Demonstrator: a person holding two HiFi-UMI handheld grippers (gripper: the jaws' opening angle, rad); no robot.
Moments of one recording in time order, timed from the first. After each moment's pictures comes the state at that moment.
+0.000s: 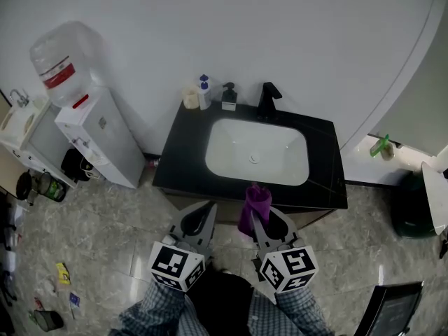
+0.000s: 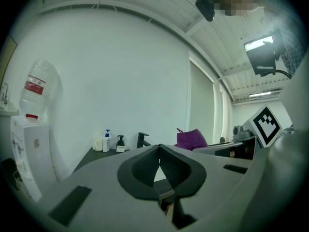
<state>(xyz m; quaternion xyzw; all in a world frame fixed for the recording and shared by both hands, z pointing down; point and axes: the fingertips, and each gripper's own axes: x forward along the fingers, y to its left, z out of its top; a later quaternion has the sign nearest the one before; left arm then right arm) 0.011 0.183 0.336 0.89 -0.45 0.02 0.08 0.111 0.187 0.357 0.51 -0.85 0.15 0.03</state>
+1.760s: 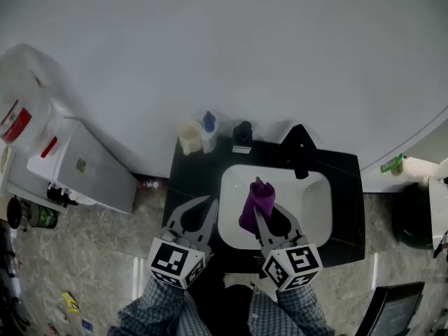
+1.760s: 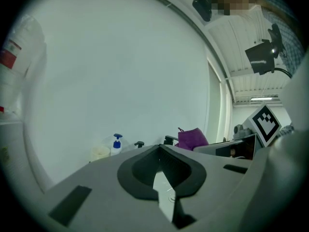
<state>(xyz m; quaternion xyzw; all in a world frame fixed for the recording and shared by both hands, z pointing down) -0.053 -0.144 0.362 0.90 -0.42 0.03 0.11 0.050 -0.132 0.378 0.54 -0.82 0.18 0.04</state>
